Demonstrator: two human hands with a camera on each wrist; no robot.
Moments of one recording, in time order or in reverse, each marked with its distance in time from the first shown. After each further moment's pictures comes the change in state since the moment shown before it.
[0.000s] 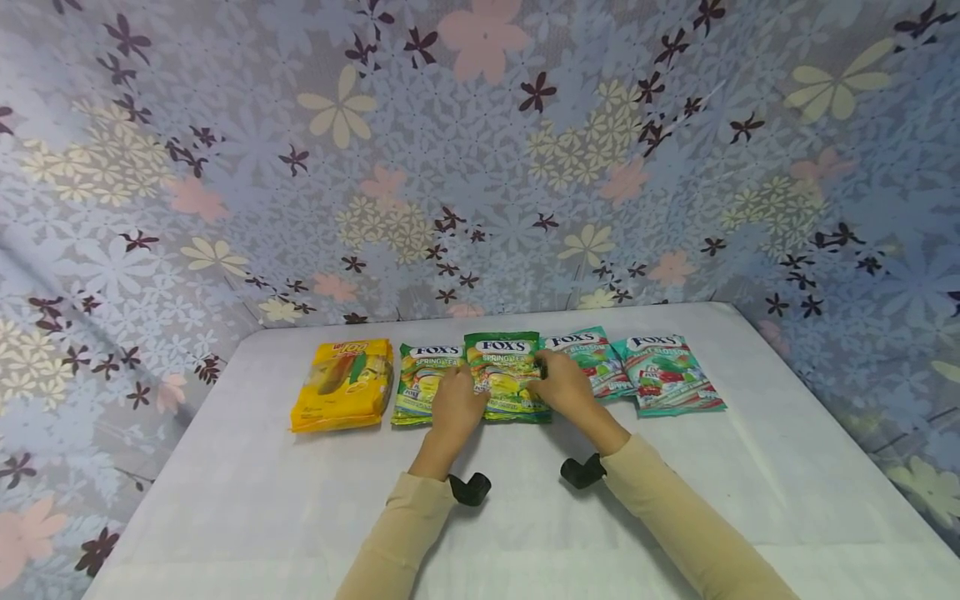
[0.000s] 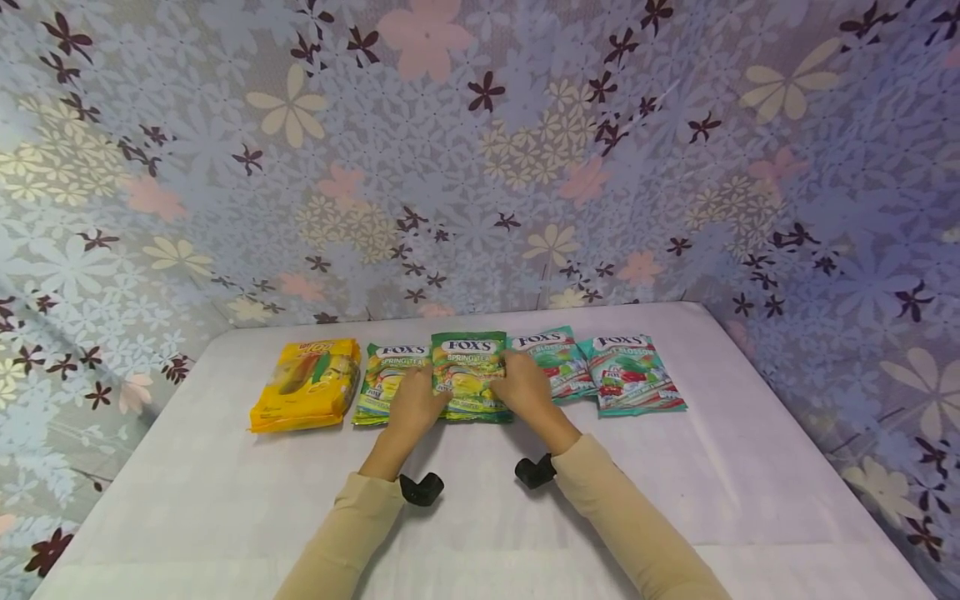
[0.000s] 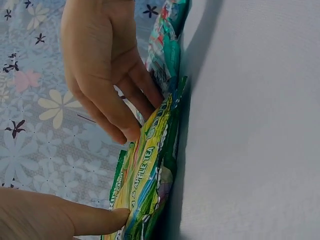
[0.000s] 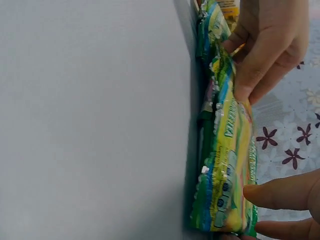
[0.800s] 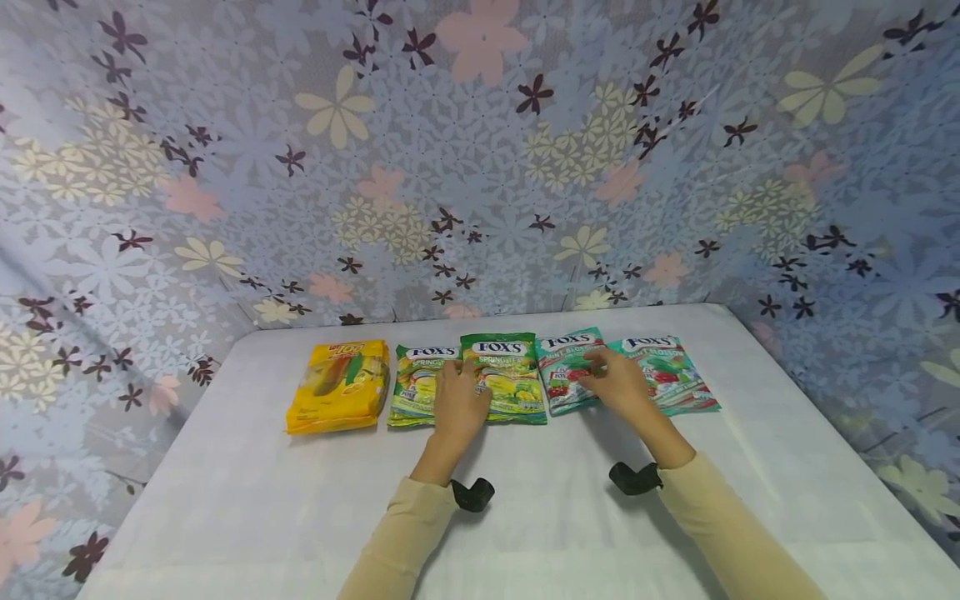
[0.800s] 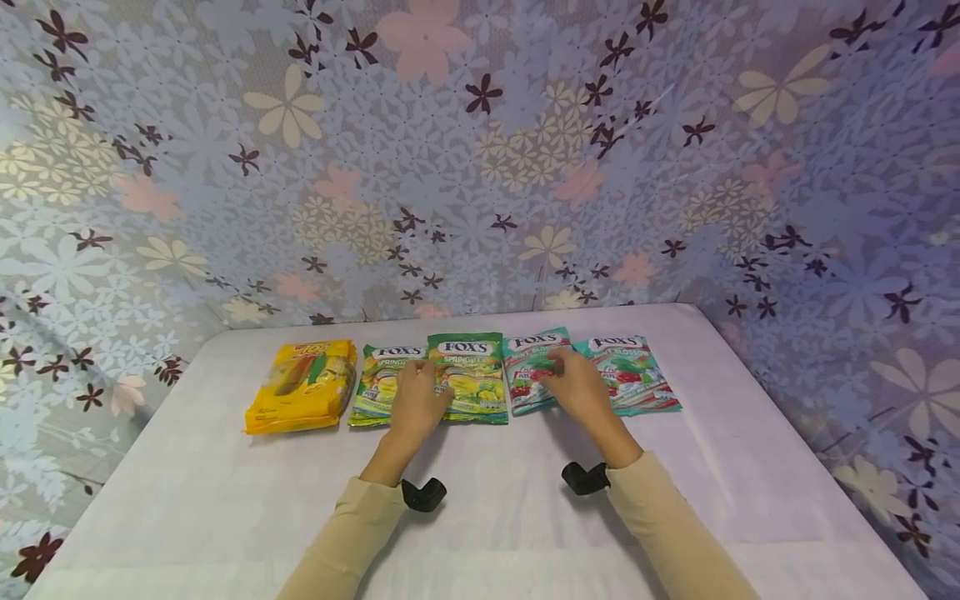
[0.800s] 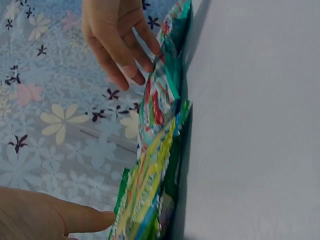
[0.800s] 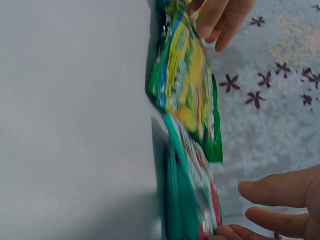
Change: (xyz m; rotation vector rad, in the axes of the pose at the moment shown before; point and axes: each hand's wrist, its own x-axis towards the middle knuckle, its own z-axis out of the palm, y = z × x) left_hand -0.004 0.007 0.002 -0.064 0.061 0.058; right_hand -0.035 0.046 -0.058 0.057 0.095 0.004
